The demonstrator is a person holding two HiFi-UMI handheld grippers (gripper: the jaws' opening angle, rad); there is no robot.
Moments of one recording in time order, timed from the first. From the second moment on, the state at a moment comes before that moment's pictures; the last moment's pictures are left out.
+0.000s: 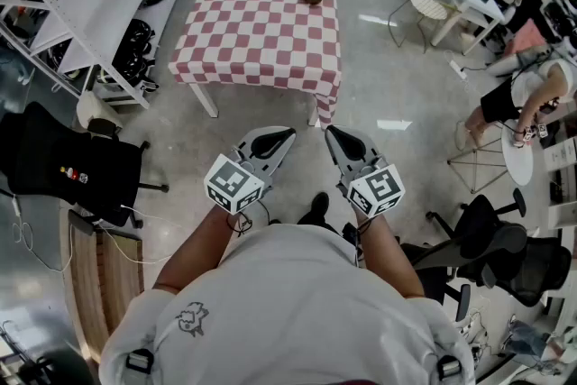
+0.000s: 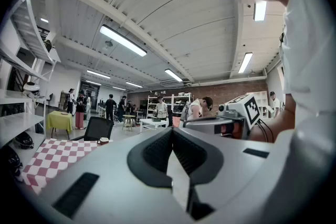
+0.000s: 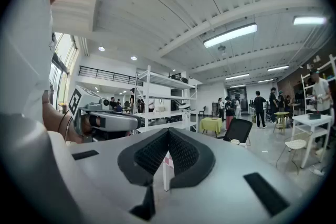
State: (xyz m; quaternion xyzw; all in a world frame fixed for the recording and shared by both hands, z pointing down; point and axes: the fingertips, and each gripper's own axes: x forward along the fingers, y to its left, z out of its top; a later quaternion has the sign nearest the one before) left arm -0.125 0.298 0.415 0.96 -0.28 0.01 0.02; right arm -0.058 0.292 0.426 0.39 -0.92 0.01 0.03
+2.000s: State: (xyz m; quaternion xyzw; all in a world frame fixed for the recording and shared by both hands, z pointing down) left arm 0.017 0.041 0.437 0.93 -0.36 0.03 0.06; right arm 0.101 0.046 0.443 0.35 -0.94 0.05 0.01
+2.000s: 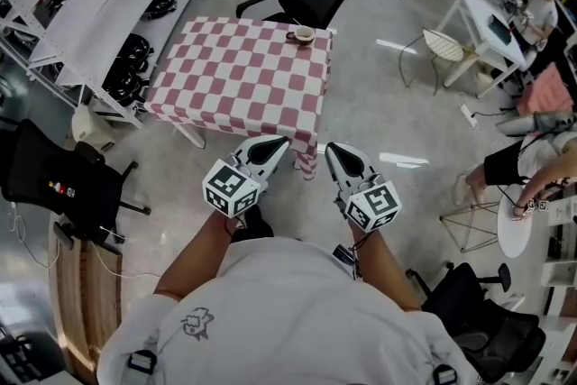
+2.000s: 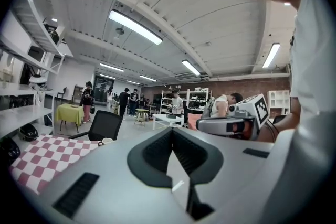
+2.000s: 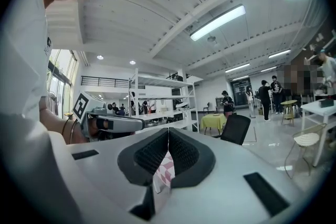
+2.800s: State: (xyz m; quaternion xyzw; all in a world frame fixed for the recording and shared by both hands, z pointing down) left arm -0.116 -0.097 0.412 0.95 -0.32 0.05 0.02; right arm -0.040 -0.089 0.425 0.37 -0.93 0.01 0.04
